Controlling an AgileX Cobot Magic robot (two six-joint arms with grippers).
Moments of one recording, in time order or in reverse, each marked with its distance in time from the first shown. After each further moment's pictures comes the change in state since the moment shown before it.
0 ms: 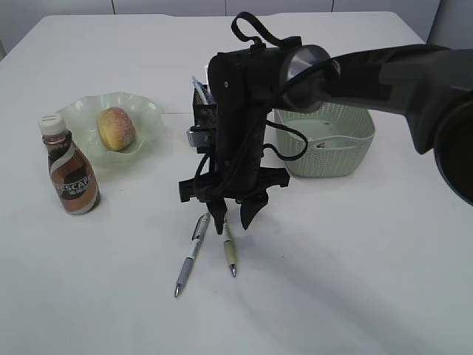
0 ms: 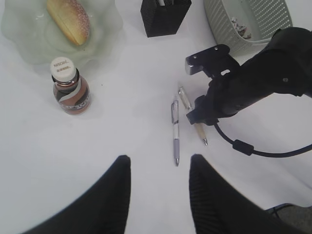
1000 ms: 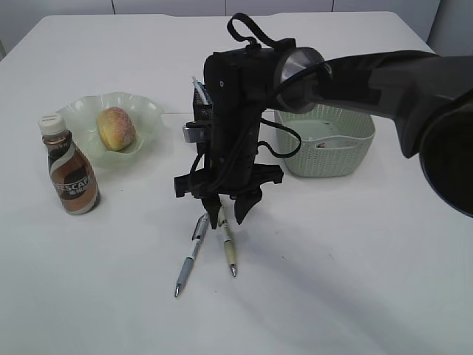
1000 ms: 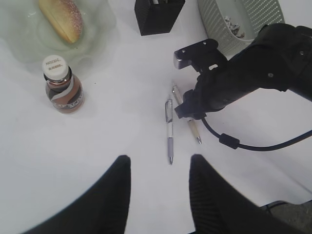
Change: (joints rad) left arm 0.000 0.000 0.000 -0.022 0.000 0.000; right arm 0.000 0.035 -0.060 -0.005 -0.004 0.004
